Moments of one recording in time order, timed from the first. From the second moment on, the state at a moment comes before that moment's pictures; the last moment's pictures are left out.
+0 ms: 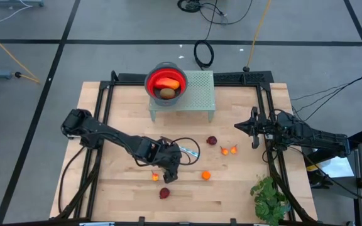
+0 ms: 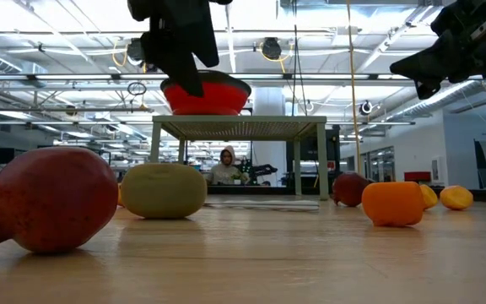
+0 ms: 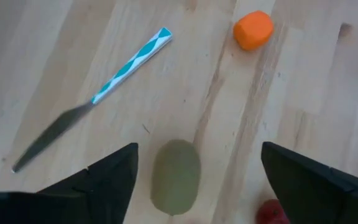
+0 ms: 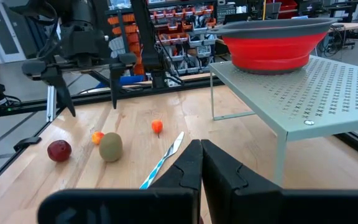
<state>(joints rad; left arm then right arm) -0.34 1.78 1.45 -0.77 -0.18 -0.62 -0.18 0.11 0.21 -0.17 -0.11 0.11</state>
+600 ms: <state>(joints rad) -0.35 1.97 1.45 -0.80 -0.18 -0.59 -0.18 0.11 0.21 -0.17 -0.10 0.12</state>
